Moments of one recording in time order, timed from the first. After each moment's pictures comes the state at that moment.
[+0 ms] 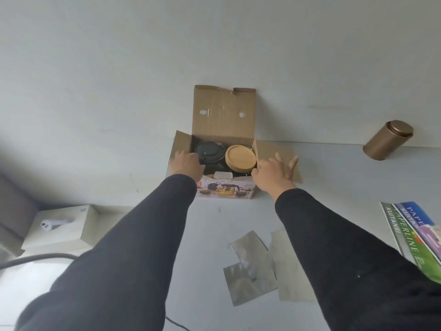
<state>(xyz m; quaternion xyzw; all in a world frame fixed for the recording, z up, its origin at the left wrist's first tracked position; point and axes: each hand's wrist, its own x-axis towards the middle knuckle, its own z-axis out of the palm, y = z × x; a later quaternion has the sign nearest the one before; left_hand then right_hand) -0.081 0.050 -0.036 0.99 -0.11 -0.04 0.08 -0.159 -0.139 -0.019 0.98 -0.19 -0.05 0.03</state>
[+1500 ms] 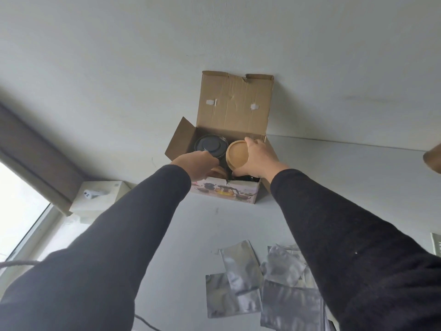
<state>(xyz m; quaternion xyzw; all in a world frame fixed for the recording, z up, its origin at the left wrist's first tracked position) -0.069 0.007 -0.029 0.94 -0.27 -0.17 -0.13 -0.079 -0.170 -0.040 0.97 0.00 -0.12 -0.23</state>
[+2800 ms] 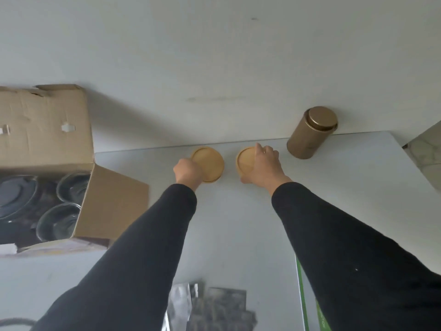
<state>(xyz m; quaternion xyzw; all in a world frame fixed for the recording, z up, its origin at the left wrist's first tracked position) -0.046 -0.370 -0.108 0.88 0.10 -0.19 0.42 -0.112 -0.536 -0.091 0.95 -0.24 -0.10 -0.17</state>
